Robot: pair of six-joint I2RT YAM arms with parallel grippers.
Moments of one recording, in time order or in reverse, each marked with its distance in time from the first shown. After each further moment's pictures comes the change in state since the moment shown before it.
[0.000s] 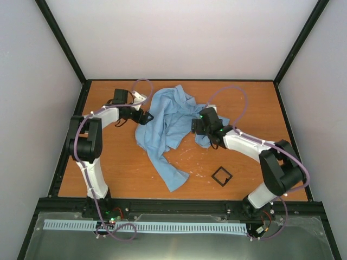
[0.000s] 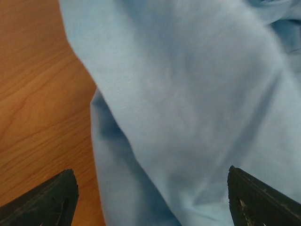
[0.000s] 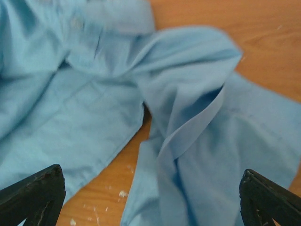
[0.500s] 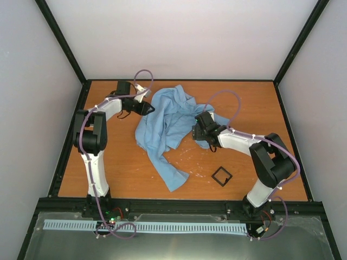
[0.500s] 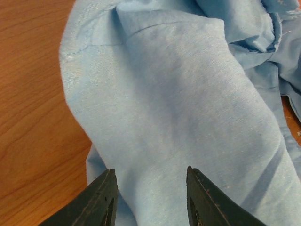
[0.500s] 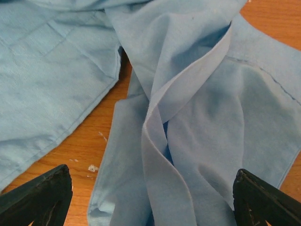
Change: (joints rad) left arm 0.000 0.192 0.272 -0.129 0.088 -0.061; right arm 0.047 0.126 0.020 -0.100 0.037 0.009
